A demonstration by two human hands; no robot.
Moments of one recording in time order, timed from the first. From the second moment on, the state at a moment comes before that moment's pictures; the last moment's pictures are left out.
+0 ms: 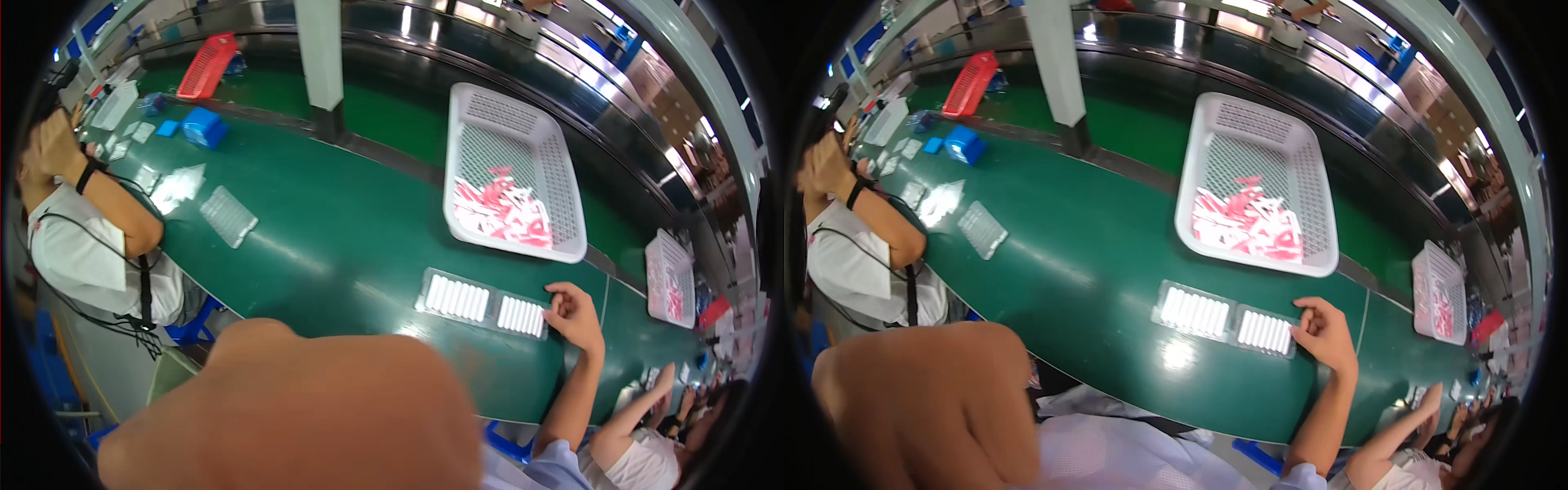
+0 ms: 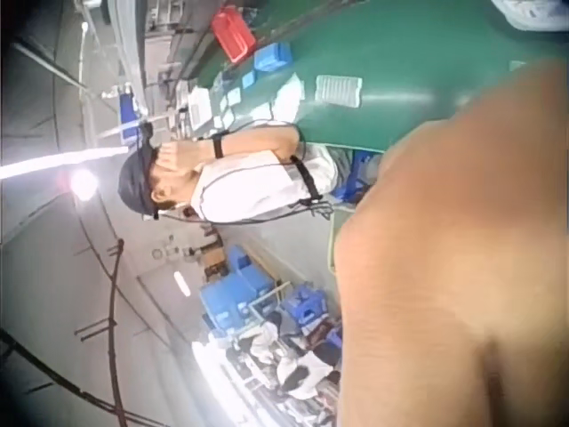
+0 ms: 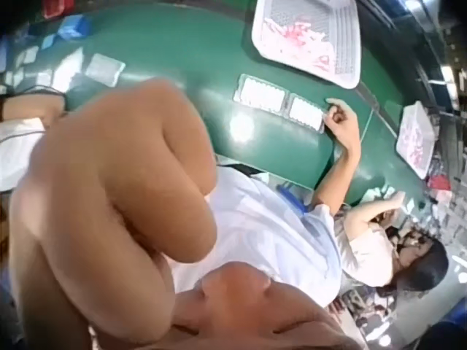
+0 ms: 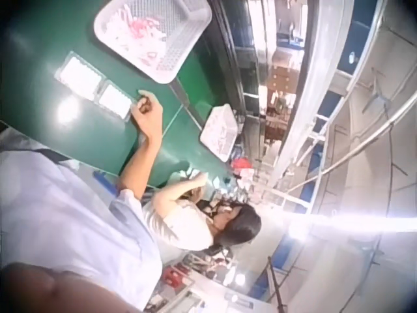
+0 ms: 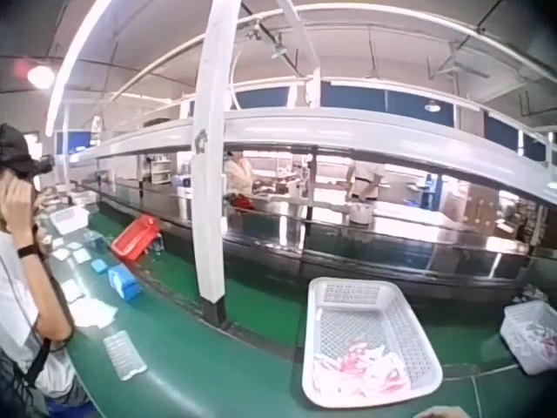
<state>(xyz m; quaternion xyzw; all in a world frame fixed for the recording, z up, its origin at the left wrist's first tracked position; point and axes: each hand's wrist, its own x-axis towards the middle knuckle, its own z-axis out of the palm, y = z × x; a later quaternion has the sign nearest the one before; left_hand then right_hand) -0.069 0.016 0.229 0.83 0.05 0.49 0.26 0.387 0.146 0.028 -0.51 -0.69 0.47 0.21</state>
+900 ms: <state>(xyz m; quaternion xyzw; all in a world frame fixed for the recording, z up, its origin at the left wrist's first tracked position) -0.005 0.092 0.019 0.71 0.56 0.36 0.21 0.390 0.142 0.024 -0.51 -0.68 0.45 0.26</state>
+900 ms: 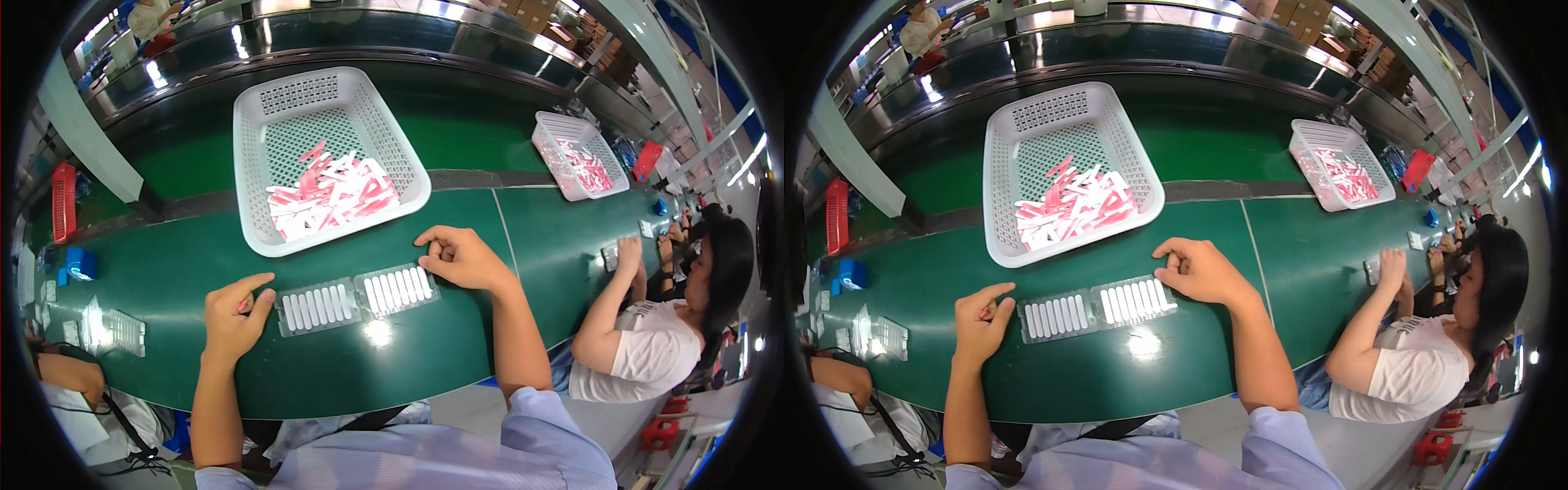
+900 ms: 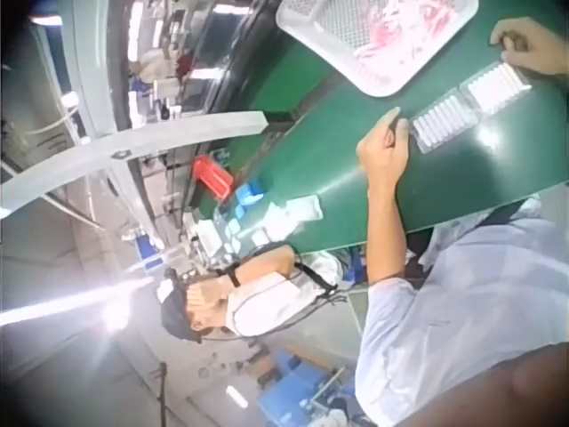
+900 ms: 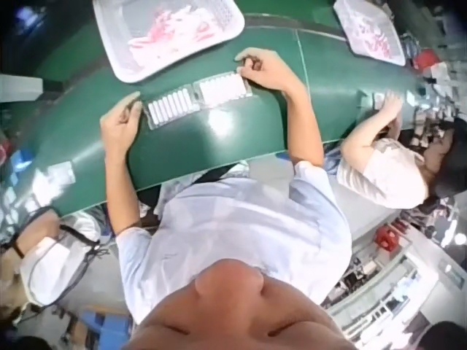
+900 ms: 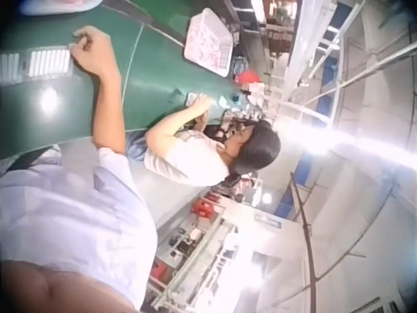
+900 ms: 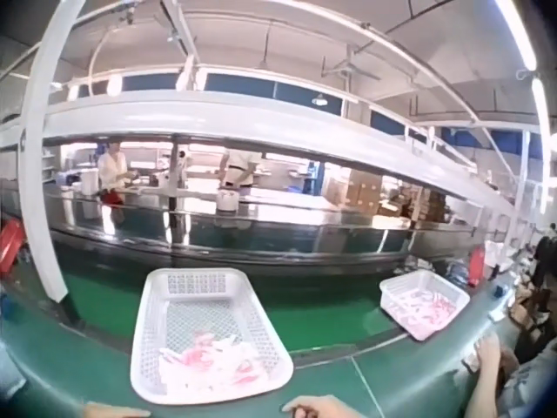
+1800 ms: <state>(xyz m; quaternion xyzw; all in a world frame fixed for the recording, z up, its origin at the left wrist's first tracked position) -0.014 0.105 0.013 0.81 0.49 0.27 0.15 0.350 0.138 0.050 -0.50 -0.81 0.27 0.13</state>
